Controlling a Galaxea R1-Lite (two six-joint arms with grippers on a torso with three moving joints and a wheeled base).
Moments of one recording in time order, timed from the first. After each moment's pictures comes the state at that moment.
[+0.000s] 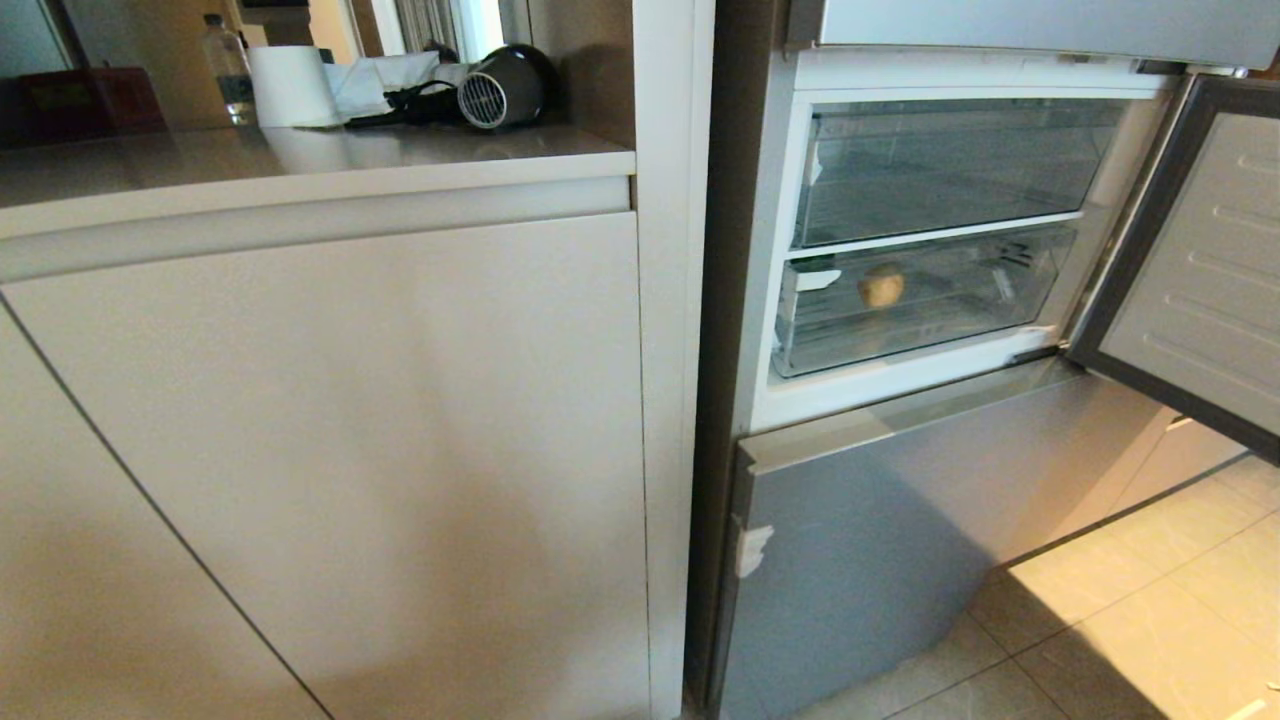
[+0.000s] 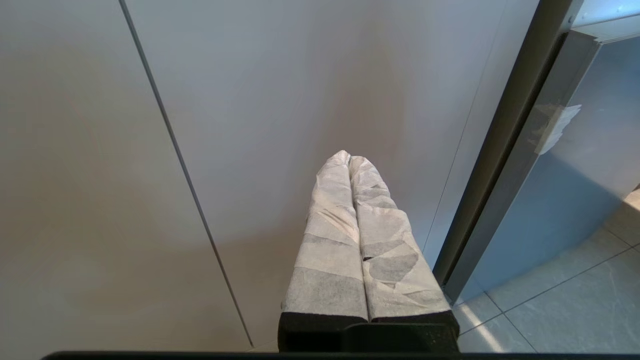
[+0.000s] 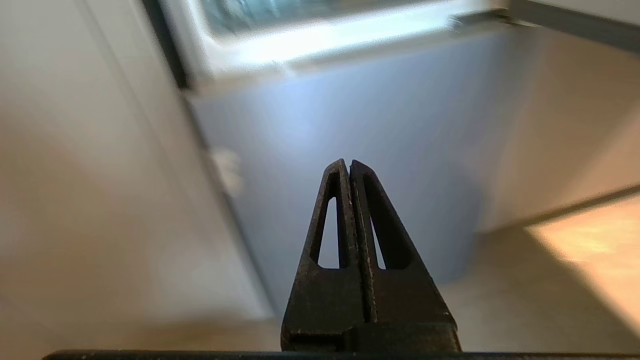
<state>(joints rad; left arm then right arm) 0.00 0.00 0.00 -0.03 0.00 0.00 0.01 0.07 -0.16 0.02 0.06 0.16</state>
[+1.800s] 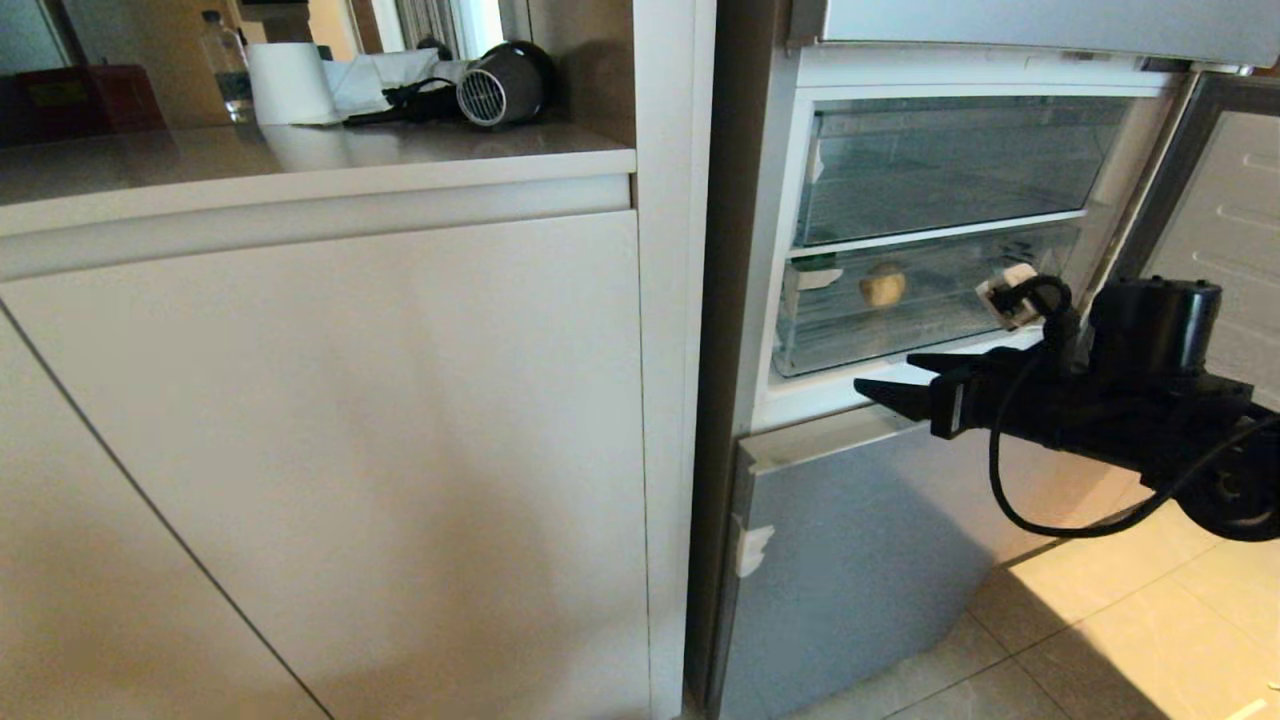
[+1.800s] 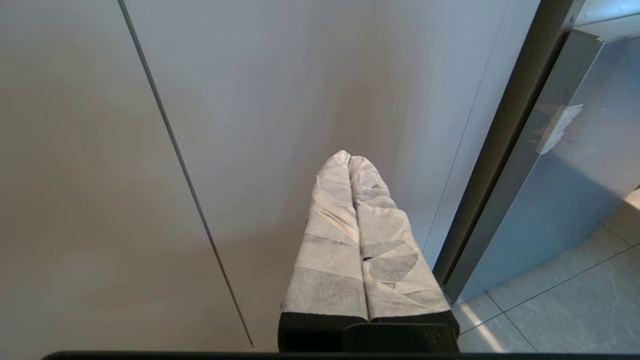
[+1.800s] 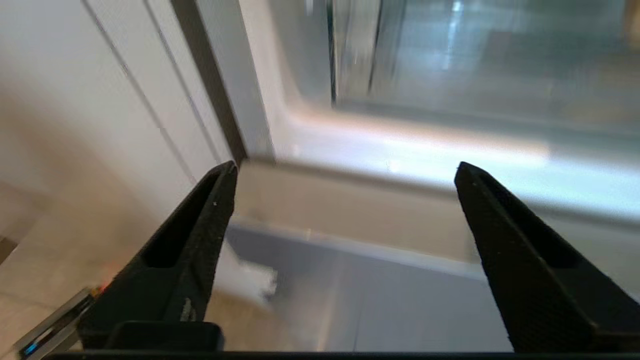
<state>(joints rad) 0.00 0.00 0.00 -0.03 0.00 0.00 0.11 1.80 -0.91 -0.72 0.44 -0.09</state>
